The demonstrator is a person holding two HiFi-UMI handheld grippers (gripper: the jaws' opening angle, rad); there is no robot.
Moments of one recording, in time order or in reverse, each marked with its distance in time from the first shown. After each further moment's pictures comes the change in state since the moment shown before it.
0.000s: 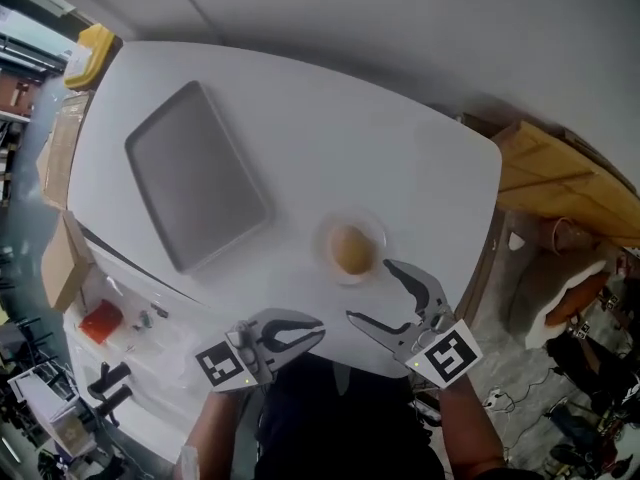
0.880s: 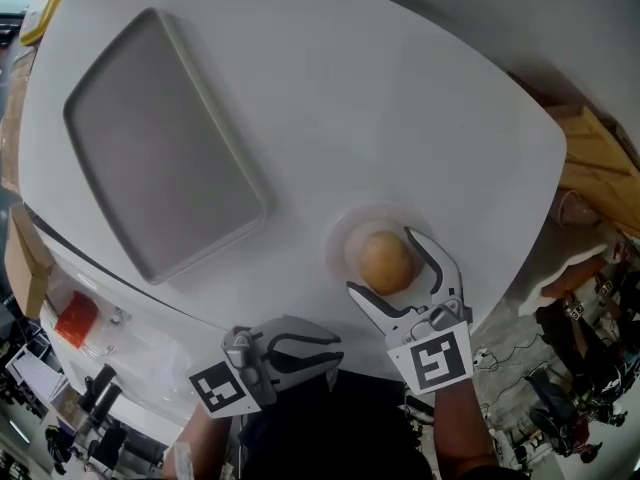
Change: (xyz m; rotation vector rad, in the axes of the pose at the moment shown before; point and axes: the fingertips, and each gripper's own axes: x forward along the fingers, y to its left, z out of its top) left arm -0.001 0.048 -0.047 0.028 -0.032 -0.146; right arm 0.098 -0.057 -0.092 -0.110 0.363 -0.172
